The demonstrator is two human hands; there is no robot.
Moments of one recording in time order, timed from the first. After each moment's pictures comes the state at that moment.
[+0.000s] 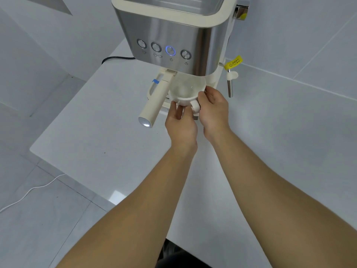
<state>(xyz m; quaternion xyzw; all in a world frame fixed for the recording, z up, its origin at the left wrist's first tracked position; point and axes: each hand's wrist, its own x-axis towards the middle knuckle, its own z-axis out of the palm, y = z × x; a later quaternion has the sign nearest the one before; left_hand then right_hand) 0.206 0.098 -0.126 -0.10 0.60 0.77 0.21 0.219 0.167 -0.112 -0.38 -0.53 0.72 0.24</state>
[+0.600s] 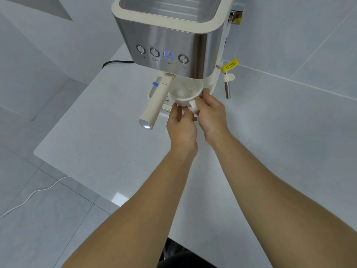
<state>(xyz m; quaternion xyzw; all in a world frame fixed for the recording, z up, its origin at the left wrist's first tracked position) 0.217 0.094 -0.106 -0.09 0.57 0.78 0.24 0.232 0.160 -0.099 -0.37 -0.58 0.70 0.18</state>
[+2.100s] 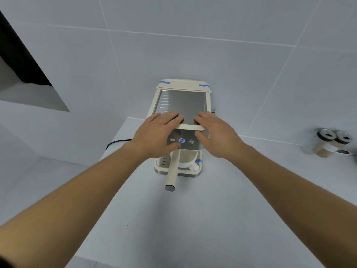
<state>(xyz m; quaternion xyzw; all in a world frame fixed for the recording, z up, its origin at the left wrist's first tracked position) 0.059 0.033 0.065 0.65 0.75 0.12 -0.07 0.230 0.158 0.083 -0.23 -0.95 0.15 0.13</state>
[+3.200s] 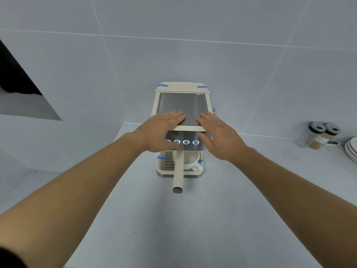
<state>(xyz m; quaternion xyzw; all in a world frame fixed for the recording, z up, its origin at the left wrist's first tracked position) 0.016 0.047 0.072 0.71 0.70 0.09 0.04 0.226 0.151 0.072 -0.25 -0.95 0.11 0.15</state>
